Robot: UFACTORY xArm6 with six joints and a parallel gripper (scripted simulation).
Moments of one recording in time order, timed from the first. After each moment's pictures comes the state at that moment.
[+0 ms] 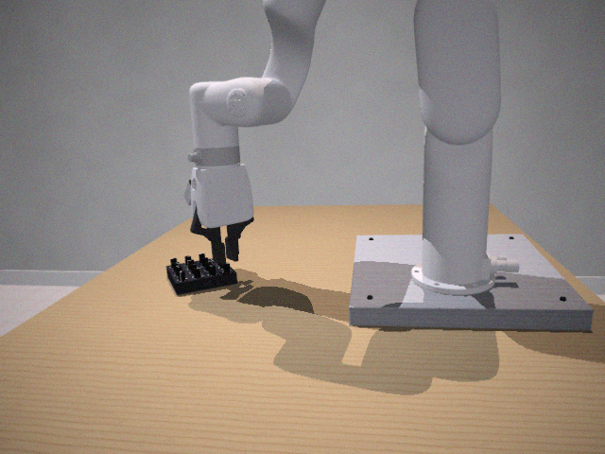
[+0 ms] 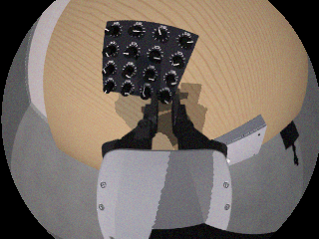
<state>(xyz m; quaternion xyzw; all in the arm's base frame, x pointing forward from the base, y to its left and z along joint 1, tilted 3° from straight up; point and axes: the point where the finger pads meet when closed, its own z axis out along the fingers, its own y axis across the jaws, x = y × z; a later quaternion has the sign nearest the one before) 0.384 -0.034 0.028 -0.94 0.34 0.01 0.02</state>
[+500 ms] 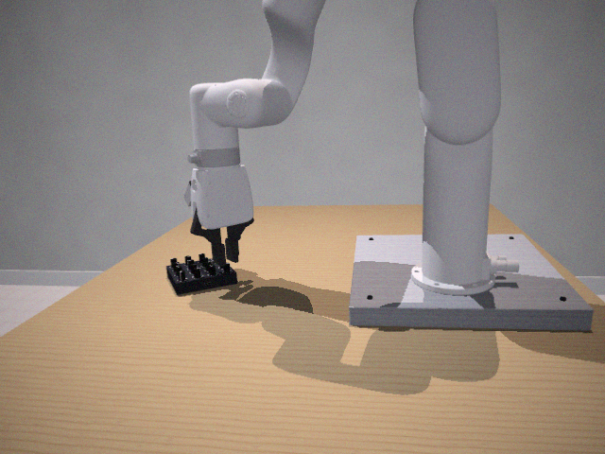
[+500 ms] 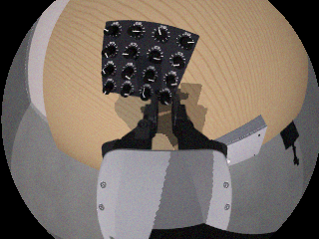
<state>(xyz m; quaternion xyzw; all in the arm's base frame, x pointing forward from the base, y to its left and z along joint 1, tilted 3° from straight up) 0.384 -0.034 0.026 -0.94 0.34 0.01 0.02</state>
